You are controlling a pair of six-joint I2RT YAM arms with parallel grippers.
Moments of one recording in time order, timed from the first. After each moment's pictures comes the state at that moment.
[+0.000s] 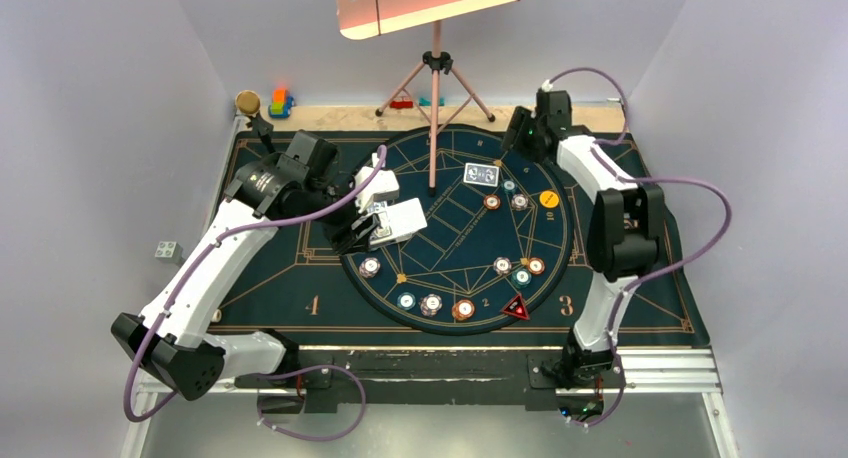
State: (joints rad) left arm -0.49 1.26 1.43 -1.20 0.47 0.56; right arm 0.14 1.96 1.52 -0.37 -0.07 0.50
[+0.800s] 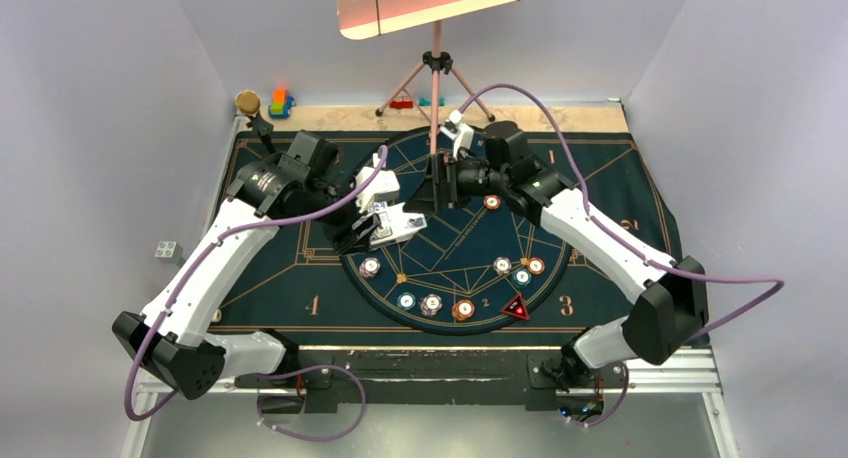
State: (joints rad) left arm -0.49 1.26 1.43 -1.19 0.47 0.56; right arm 0.59 1.43 1.25 -0.28 -0.64 0.53
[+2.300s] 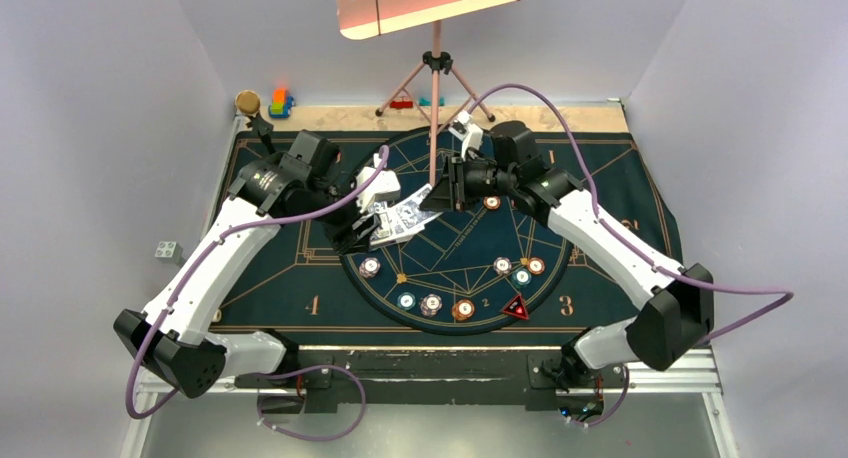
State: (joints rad) left arm -0.49 1.27 1.43 -1.20 0.46 0.56; right arm 0.57 1.41 1.26 -0.36 -0.63 0.50
